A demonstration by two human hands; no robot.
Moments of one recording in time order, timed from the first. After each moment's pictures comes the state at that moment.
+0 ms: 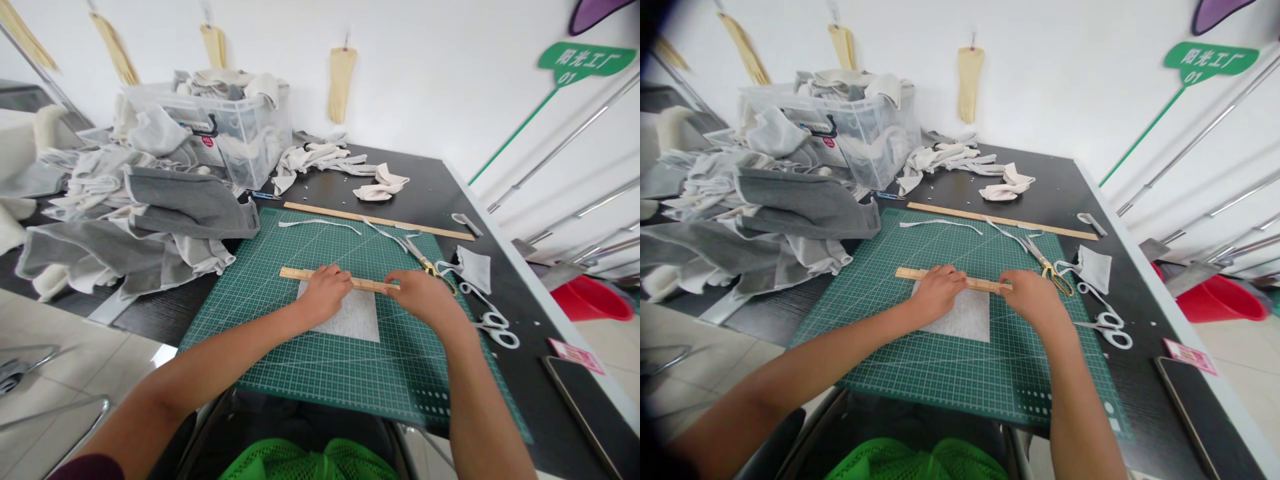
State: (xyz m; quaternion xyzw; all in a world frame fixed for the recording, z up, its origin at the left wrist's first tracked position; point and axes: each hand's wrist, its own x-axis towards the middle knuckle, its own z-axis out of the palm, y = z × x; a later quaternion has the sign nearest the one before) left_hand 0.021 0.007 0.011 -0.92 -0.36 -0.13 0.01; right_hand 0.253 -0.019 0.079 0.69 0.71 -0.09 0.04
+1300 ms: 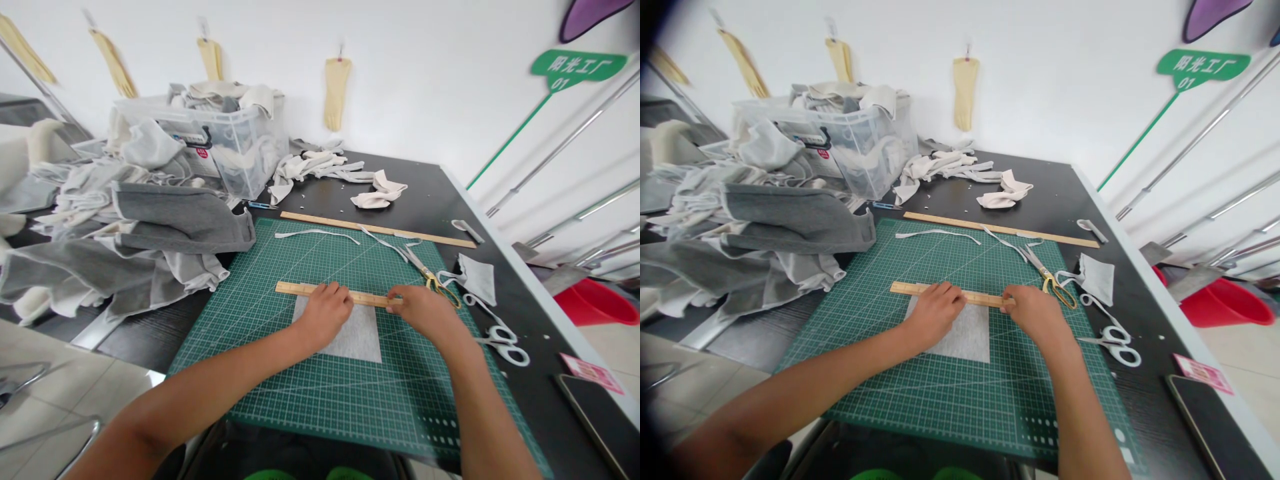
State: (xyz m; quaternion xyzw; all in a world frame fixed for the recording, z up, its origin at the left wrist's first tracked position) left_hand 0.027 -0.001 0.018 -0.93 -0.36 -0.08 0.06; right_hand 0.269 -0.010 0.060 0.71 0.69 -0.10 0.07
